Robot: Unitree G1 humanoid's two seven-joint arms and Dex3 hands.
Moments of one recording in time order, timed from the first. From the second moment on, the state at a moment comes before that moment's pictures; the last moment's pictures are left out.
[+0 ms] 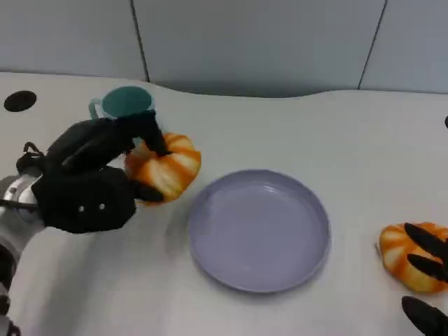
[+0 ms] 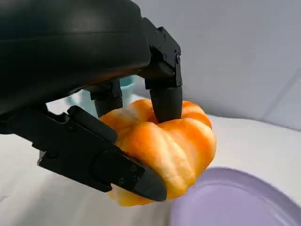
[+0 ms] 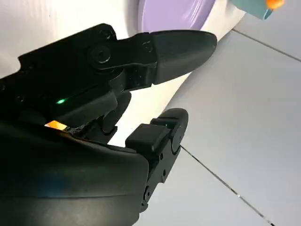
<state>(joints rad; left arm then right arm) -0.78 0.40 -0.31 1.12 0.43 -0.84 -0.05 0.39 -0.12 -0.09 -0.11 -0.30 -0.48 -0.15</state>
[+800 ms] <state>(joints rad) -0.91 0.18 -0.45 1.14 0.55 -0.86 -0.18 0.40 -0.12 -0.09 -0.12 -0.32 -0.46 -0.14</state>
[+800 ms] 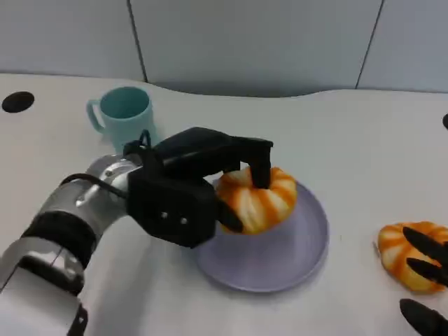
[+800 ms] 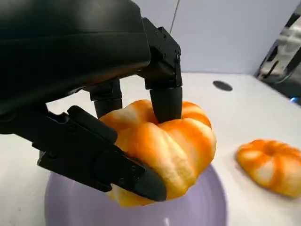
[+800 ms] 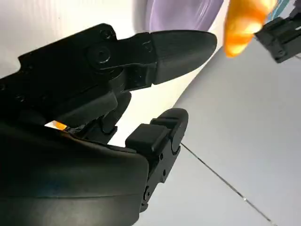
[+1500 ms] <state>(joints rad) -1.01 0.15 -0.56 1.25 0.66 -0.79 -0.31 0.41 -0.11 -0.06 -0.14 -0.32 -0.43 -0.14</state>
